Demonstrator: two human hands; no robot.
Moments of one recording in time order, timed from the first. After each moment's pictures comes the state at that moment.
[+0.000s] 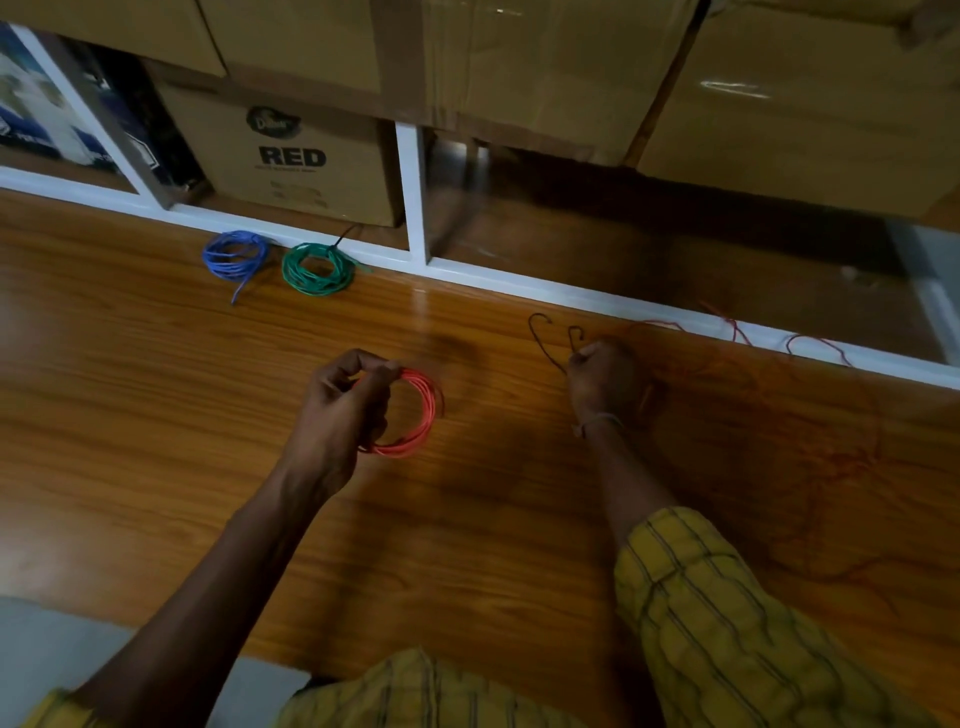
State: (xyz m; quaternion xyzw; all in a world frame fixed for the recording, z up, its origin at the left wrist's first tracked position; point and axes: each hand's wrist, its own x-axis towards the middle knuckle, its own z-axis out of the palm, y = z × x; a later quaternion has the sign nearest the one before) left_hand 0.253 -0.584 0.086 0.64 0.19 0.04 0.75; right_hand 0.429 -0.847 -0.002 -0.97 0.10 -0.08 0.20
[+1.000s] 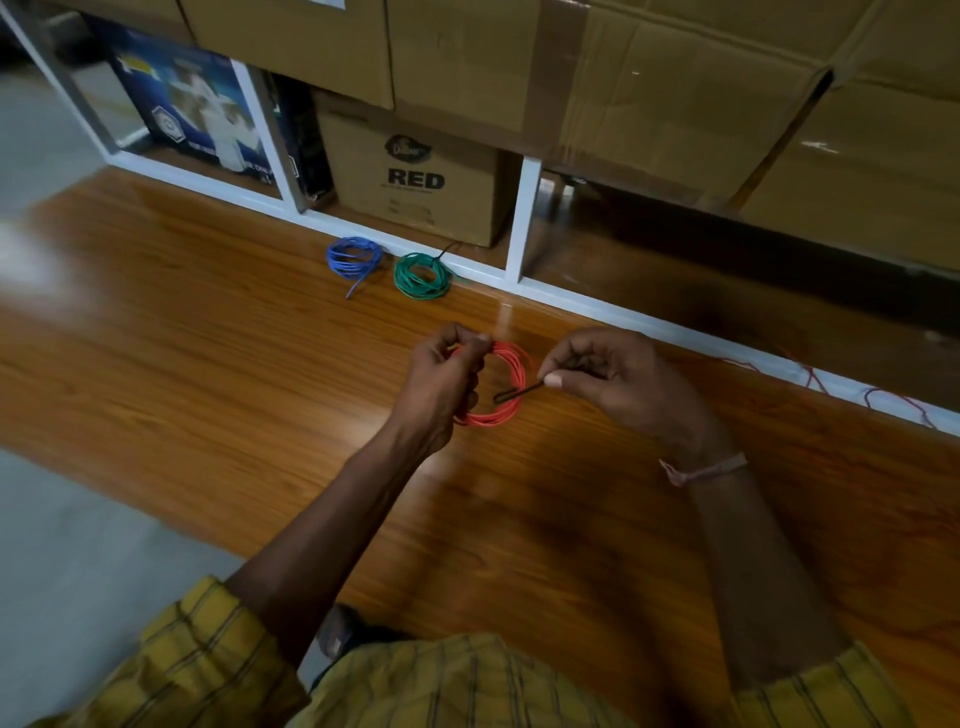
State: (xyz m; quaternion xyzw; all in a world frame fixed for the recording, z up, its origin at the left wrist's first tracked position) left_hand 0.247 -0.579 0.120 0.59 0.23 0.09 0.77; right_hand 0.314 -0.781 0.181 -0.80 -0.34 0.18 0.45
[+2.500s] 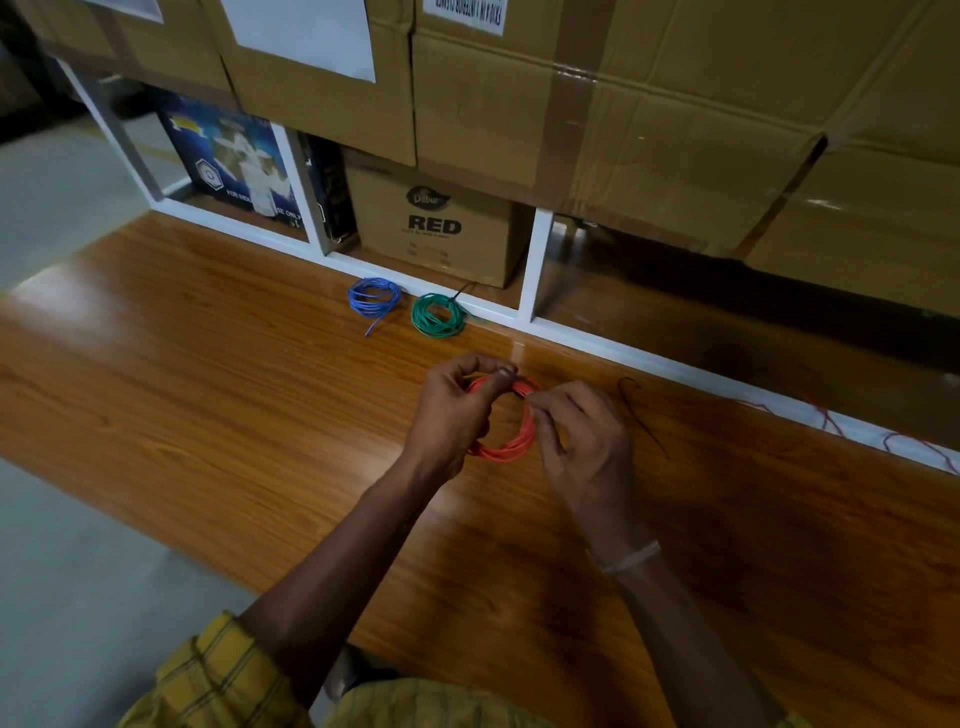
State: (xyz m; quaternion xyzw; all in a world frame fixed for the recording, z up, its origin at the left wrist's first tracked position) left_hand 0.245 -0.573 0.134 0.65 0.17 0.12 0.73; right_hand 0.271 -0.736 0.132 -0.84 -0.34 -0.22 0.35
